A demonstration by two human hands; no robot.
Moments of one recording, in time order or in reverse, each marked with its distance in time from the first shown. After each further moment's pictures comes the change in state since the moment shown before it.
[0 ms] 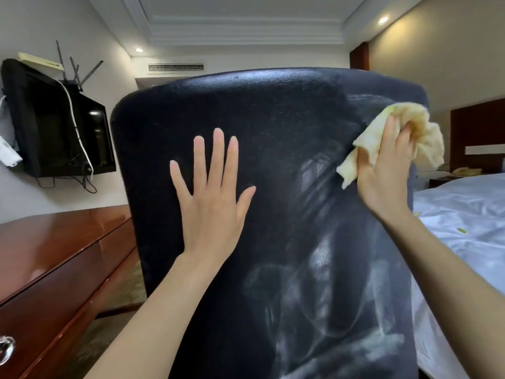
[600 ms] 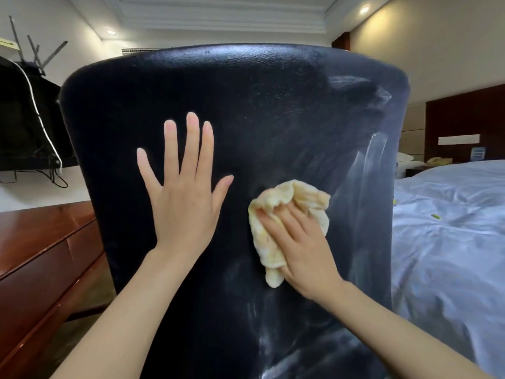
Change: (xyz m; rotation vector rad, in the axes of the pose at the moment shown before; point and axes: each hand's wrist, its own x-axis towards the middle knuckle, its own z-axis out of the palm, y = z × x) left_hand 0.002 0.001 0.010 -0.034 -0.008 -0.009; right_hand -0.133 -0.019 0.028 0.040 -0.357 -0.651
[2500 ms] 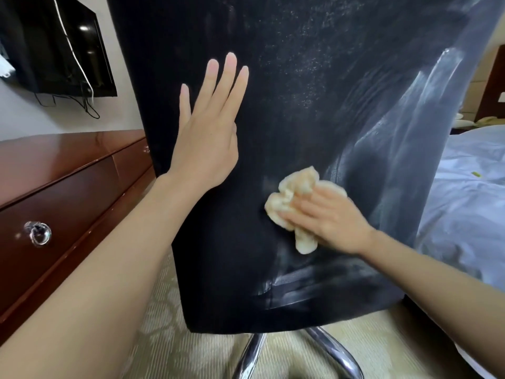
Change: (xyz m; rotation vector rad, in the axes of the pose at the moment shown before) left_hand -0.037 -0.038 -0.029 -0.285 -0.300 0.057; right_hand -0.044 -0.018 0.013 -0.168 -0.074 -0.545
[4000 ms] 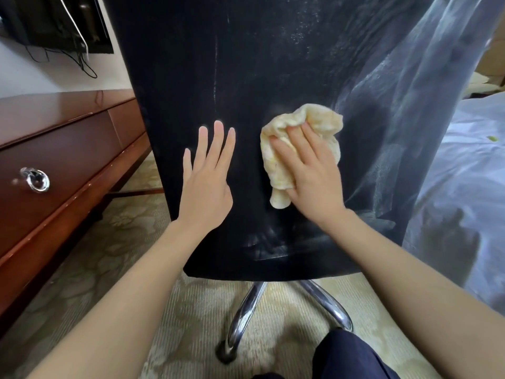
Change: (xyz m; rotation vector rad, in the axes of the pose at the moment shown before) left_hand -0.127 0.012 0.066 -0.010 -0.219 -0.166; right_hand 0.010 -0.049 0.014 0.163 0.093 0.605
